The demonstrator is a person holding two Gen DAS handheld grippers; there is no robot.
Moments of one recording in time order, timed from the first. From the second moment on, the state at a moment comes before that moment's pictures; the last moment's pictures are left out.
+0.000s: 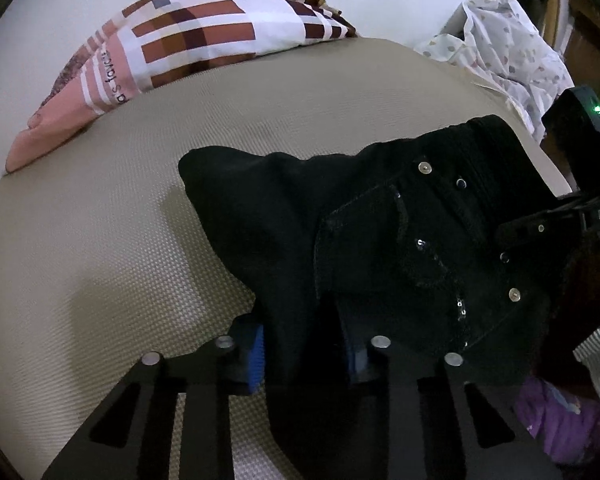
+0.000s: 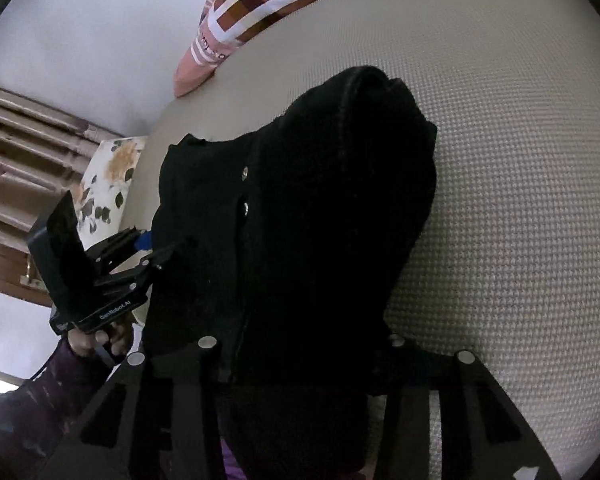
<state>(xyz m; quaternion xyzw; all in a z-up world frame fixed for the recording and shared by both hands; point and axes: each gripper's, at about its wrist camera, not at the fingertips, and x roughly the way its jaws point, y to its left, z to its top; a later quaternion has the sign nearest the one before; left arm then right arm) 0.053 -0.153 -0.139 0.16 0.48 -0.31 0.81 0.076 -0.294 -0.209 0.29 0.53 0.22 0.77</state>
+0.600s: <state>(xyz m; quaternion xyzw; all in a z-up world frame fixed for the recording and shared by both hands) 0.049 -0.135 -0.121 0.15 0.47 -0.28 0.82 0.068 -0.295 -0.205 0.36 0.48 0.24 0.76</state>
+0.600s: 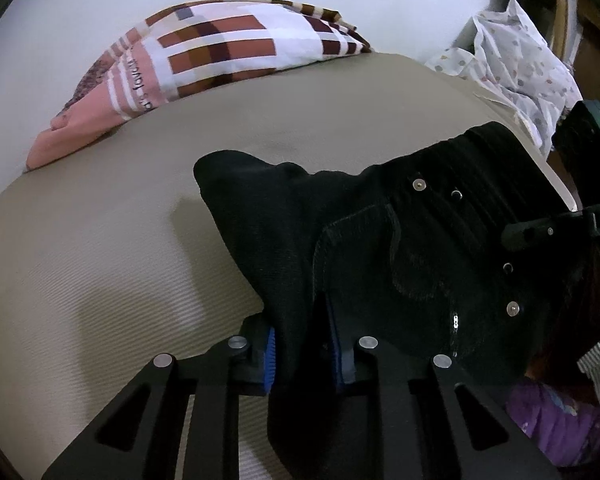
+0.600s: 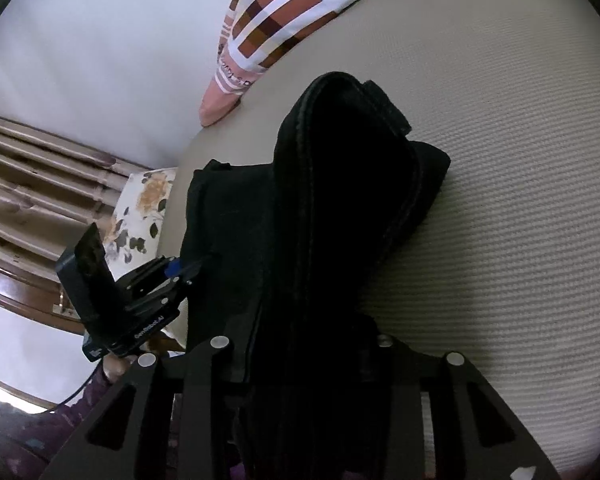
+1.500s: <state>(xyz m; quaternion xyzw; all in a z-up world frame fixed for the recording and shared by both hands) 0.058 -0.062 -0.100 0.11 0.45 -0.22 0.85 0.093 -0.229 -0.200 0.35 0.48 0.28 0.75</state>
